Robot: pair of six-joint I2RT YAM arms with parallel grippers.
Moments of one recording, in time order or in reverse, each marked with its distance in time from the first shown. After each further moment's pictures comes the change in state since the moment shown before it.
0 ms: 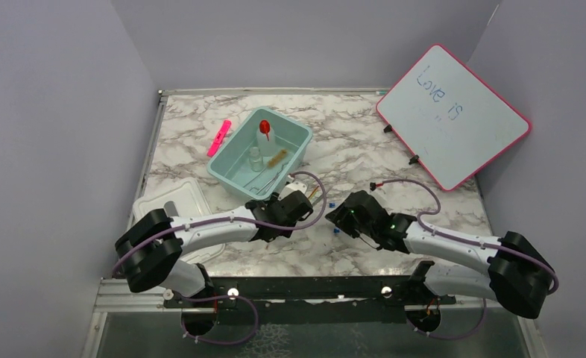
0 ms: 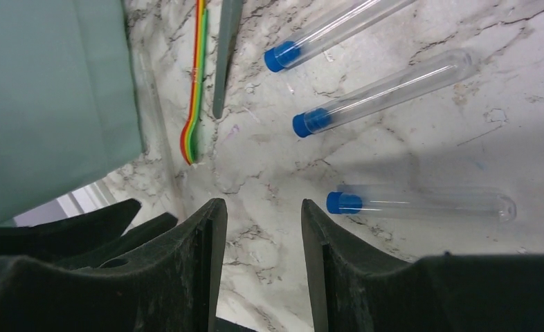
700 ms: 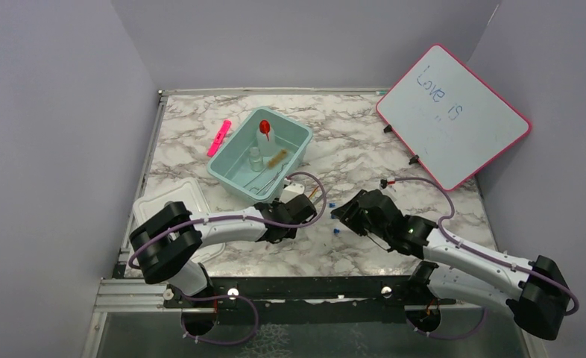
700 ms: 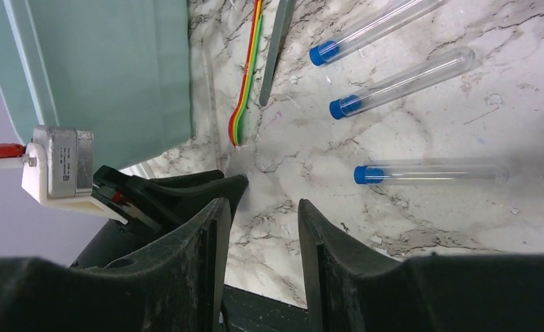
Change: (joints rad) left arm 0.000 0.137 -0.012 0.091 -0.005 -0.187; right arm 0.000 -0.217 0.026 -0.141 0.006 -0.005
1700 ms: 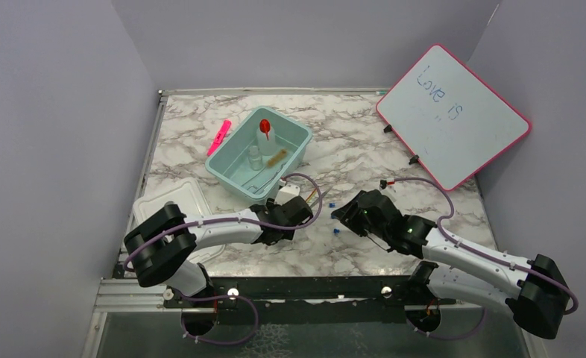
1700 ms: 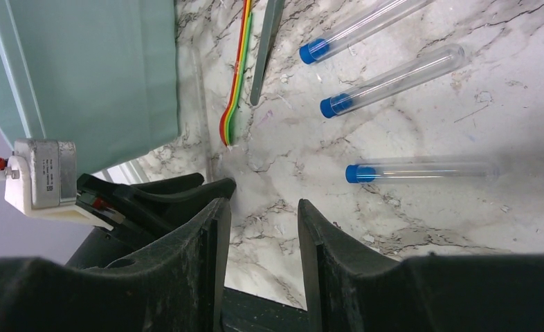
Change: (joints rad) left arm 0.000 -0.039 -0.043 -0.026 -0.044 -0.017; right arm 0.000 -0.001 0.004 -0.020 0.001 -0.001
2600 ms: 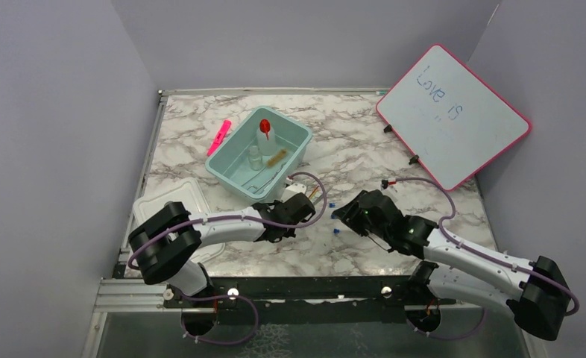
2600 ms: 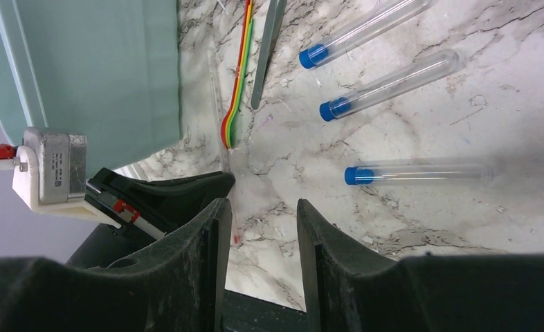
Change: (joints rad) left arm 0.015 0.032 0.014 0.083 0.080 0.063; right arm 0.000 -0.010 0.000 -0.007 0.011 -0.001
